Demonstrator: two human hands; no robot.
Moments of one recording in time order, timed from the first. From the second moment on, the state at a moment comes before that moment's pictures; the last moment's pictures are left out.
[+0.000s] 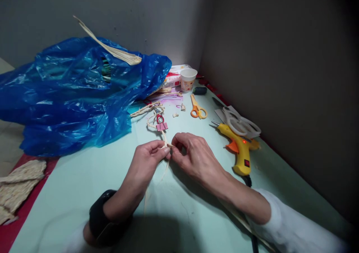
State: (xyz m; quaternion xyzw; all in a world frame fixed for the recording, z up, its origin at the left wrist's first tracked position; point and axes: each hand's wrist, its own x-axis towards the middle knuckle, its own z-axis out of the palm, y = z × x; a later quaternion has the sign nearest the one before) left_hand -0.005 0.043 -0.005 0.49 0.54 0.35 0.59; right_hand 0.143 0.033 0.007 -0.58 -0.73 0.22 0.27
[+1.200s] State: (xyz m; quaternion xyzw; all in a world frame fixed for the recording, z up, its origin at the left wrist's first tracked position) left_hand -0.009 0.037 0.000 0.49 0.53 0.36 0.59; right_hand 0.141 0.022 0.016 -0.55 -0.80 0.13 0.19
